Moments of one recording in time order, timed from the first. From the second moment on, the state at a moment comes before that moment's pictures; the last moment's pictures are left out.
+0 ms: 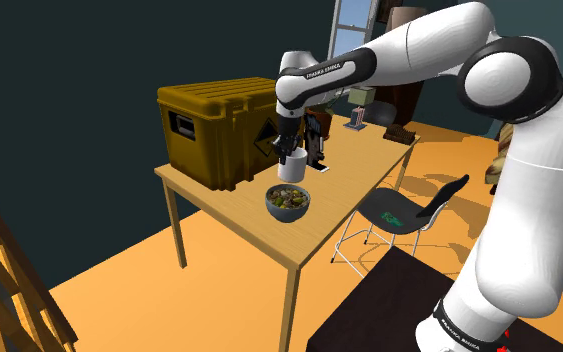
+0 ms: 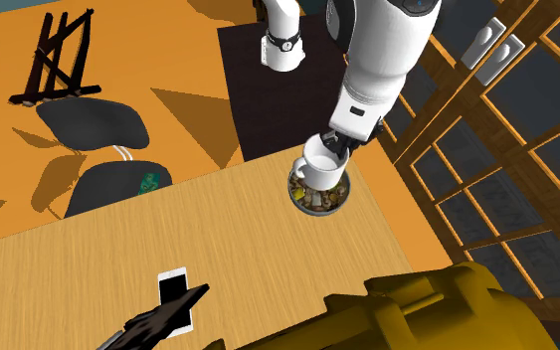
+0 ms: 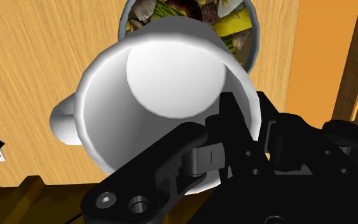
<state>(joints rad) 0.07 0.18 -0.09 -1.81 0.02 2.03 -0.09</state>
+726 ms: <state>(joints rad) 0.07 0.23 -0.09 -1.90 0.03 2.16 -0.09</state>
